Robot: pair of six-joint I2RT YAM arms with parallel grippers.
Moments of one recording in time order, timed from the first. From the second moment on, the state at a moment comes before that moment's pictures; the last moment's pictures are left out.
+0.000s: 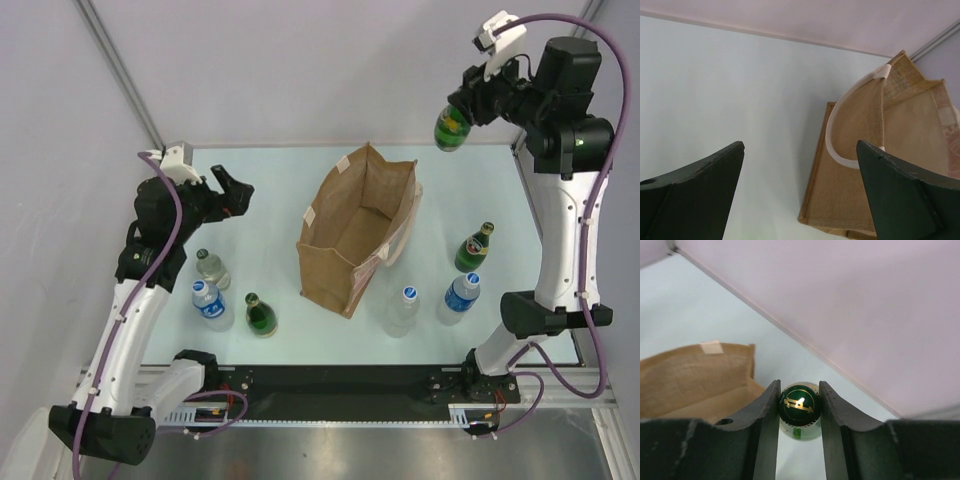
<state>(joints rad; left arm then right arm) -0.16 0.95 1.09 -0.38 0.15 -0.39 0.07 1.65 2.41 -0.97 -0.43 -0.40</state>
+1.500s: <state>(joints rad) -0.16 0.87 1.03 -0.41 0.16 -0.39 0.38 1.92 1.68 -0.42 -0.48 -0.42</state>
